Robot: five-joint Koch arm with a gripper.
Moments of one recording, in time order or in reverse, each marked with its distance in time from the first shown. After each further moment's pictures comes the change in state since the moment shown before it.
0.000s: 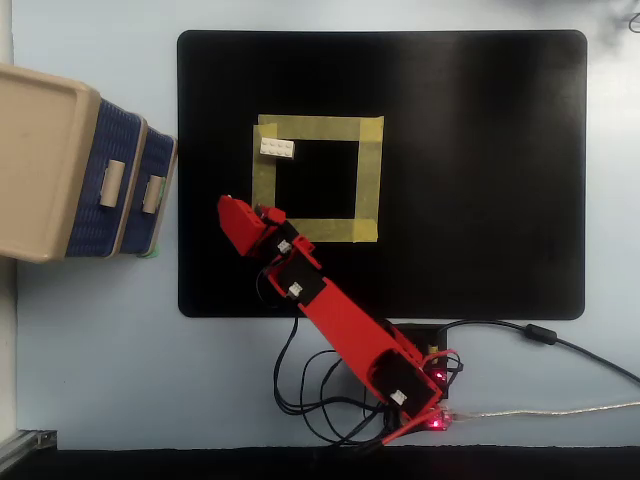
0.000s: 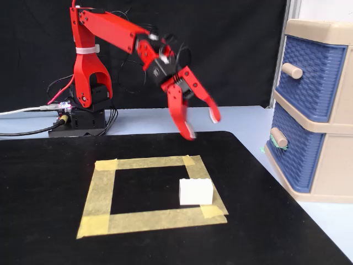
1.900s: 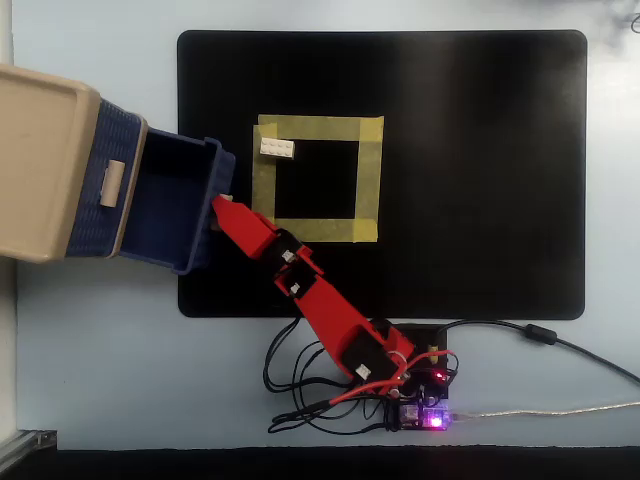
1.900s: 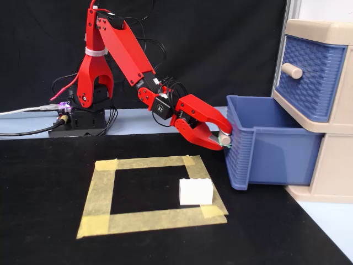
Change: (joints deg) arm -0.5 -15.6 18.6 -44.0 -24.7
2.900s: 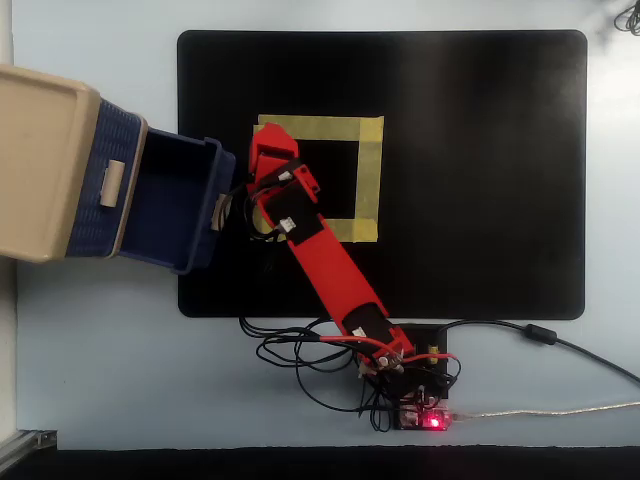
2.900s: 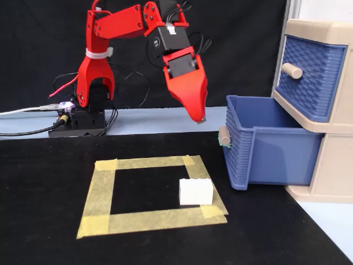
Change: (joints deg) arm 17.4 -6.7 -79.7 105.3 140.2
